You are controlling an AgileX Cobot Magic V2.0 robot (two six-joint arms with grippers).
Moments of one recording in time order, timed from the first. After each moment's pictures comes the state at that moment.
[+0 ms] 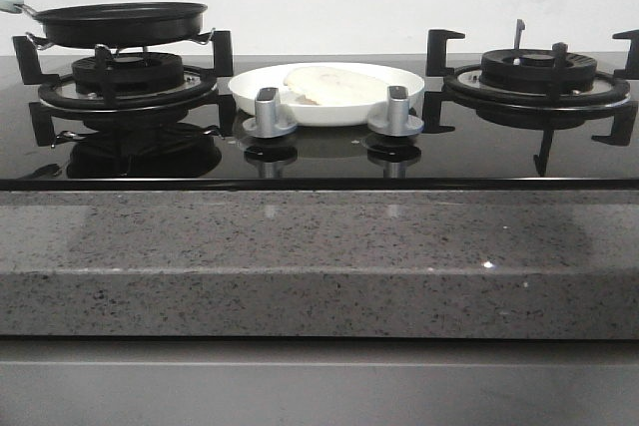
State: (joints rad) left arm -0.03 0.00 0.01 0.00 -0.02 0.01; right arm 0.18 0.46 -0.75 0.08 0.90 -0.03
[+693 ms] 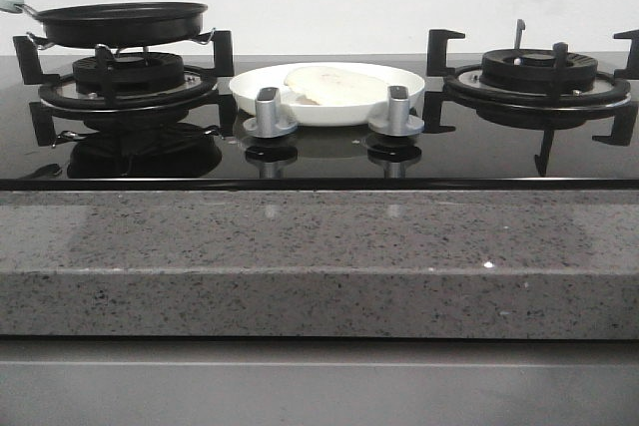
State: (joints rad) left arm -0.03 0.00 0.01 0.00 -0.02 0.01; right arm 0.03 0.00 -0.01 0.07 0.18 -0.03
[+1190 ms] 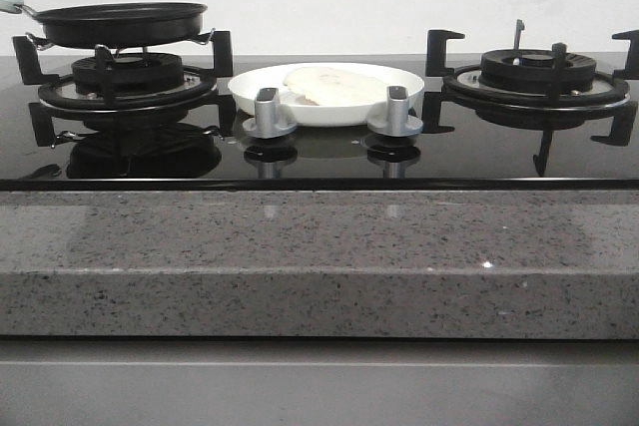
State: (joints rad) left arm -0.03 0.00 0.01 0.00 -0.02 0.01; right arm 0.03 -0.01 0.03 0.07 0.09 -0.03
